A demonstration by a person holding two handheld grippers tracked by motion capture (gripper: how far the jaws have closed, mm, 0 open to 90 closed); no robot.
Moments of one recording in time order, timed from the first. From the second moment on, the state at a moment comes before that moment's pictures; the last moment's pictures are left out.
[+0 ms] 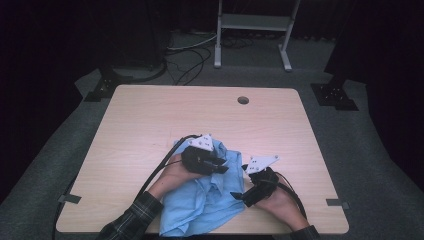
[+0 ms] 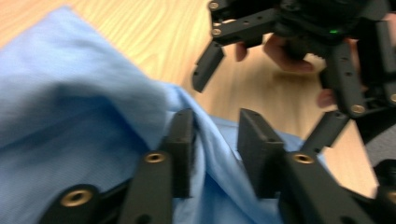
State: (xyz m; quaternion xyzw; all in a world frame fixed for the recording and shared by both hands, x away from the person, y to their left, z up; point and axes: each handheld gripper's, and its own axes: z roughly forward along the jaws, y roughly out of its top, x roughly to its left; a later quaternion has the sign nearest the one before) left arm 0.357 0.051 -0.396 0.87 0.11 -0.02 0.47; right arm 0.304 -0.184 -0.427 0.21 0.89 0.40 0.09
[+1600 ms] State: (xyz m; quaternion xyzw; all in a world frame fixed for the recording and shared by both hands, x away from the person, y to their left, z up) left arm 0.377 0.137 -0.413 0.91 0.13 0.09 0.38; right arm 0.384 -0.127 -0.410 0.17 0.90 0.39 0.06
